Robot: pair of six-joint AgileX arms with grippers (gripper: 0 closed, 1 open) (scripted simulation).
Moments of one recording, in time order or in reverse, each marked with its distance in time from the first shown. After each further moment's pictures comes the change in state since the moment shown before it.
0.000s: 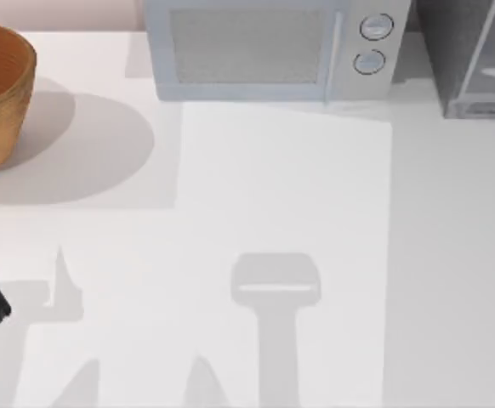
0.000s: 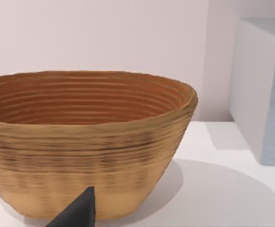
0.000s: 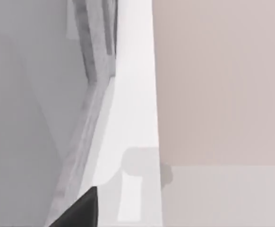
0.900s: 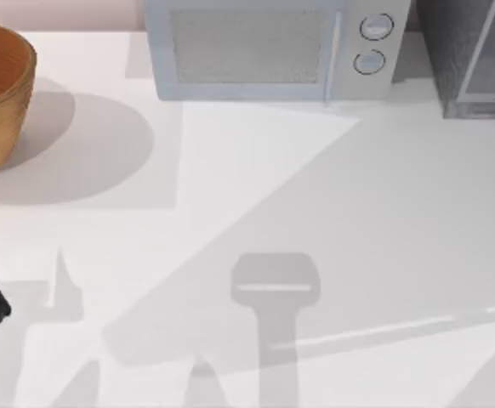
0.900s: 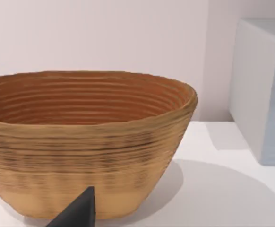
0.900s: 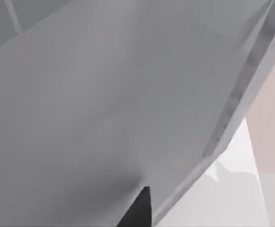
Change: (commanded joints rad) left arm 0.000 0.000 0.000 0.000 0.000 0.000; right arm 0.353 -0.096 -0.116 0.148 0.273 0.242
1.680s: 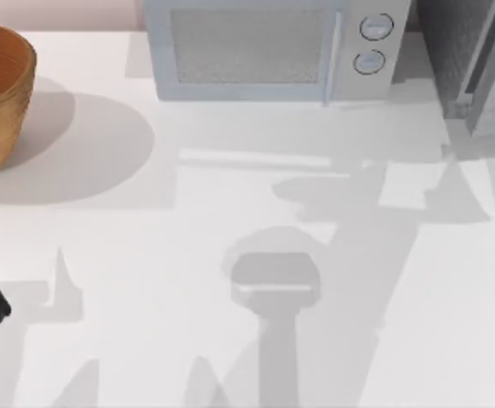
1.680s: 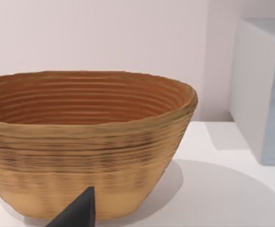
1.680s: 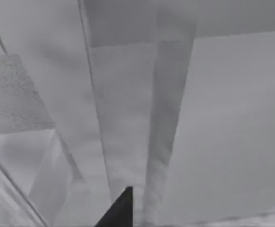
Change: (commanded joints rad) left arm 0.000 0.000 0.000 0.000 0.000 0.000; right arm 0.560 -0.110 -0.183 0.190 0.460 0.384
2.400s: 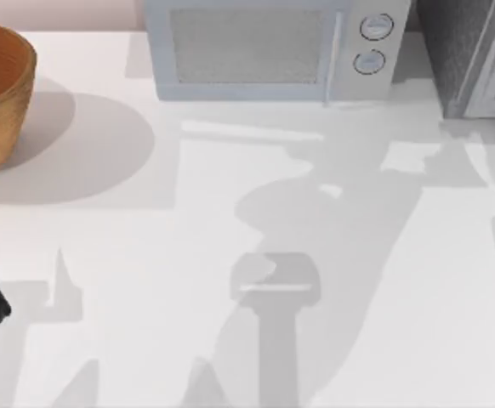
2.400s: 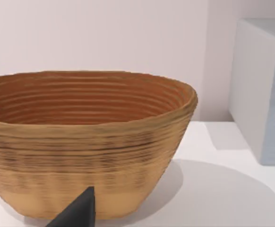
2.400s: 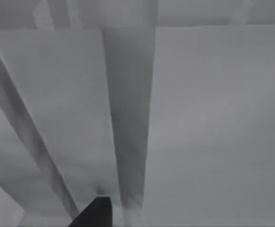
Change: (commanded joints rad) left arm 0.000 0.000 0.000 0.000 0.000 0.000; right arm -0.011 0.236 0.291 -0.055 0.004 -0.002
